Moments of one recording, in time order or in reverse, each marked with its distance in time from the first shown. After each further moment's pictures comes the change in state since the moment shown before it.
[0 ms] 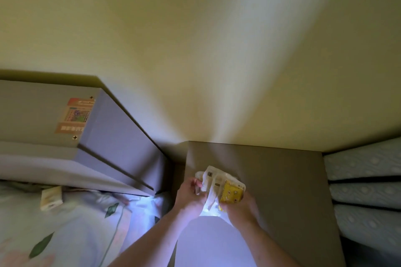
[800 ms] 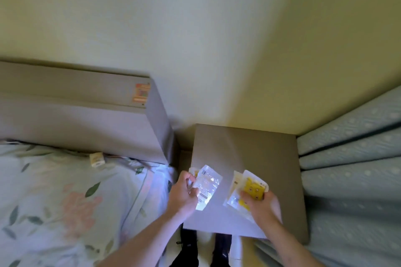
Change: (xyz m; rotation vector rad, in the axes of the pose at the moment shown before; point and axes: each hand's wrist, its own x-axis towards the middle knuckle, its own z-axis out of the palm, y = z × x) left_hand -0.196 -0.009 -0.064 0.237 0.107 0.203; right_hand -0.166 0.025 -0.124 0.020 0.027 -0.038
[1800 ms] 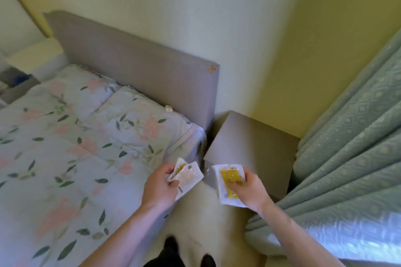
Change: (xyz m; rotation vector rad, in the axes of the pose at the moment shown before) left_hand -0.477 -0.051 -0.019 -0.118 0.528 -0.032; right_hand -0.313 0.094 -0.148 -0.294 -0.483 -0.617
